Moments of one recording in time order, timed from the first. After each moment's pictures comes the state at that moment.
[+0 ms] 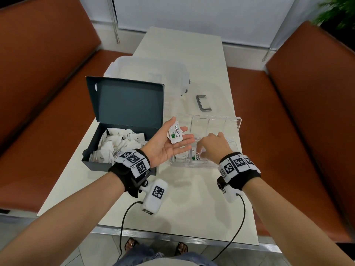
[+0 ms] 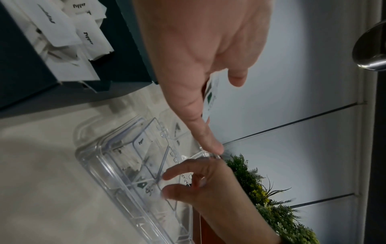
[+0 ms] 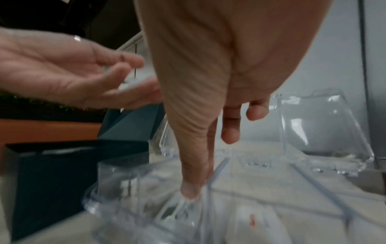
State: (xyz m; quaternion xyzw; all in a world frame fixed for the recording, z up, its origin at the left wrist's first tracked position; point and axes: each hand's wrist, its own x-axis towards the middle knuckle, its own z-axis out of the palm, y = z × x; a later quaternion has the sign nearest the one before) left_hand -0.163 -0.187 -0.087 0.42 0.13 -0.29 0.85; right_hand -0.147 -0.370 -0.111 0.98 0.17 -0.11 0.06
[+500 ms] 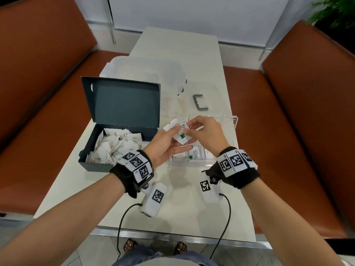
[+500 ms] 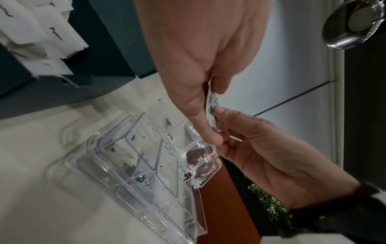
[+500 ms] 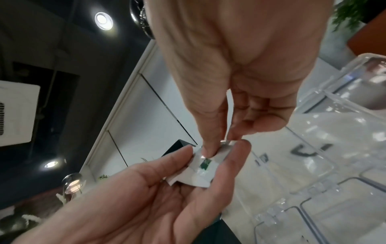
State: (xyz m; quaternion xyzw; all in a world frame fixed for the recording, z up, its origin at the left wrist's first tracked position) left_hand -0.164 -0.198 -0.096 0.46 0.07 -0.25 0.85; right_hand -0.154 -0.350 -0.074 0.87 0.02 0.02 -0.49
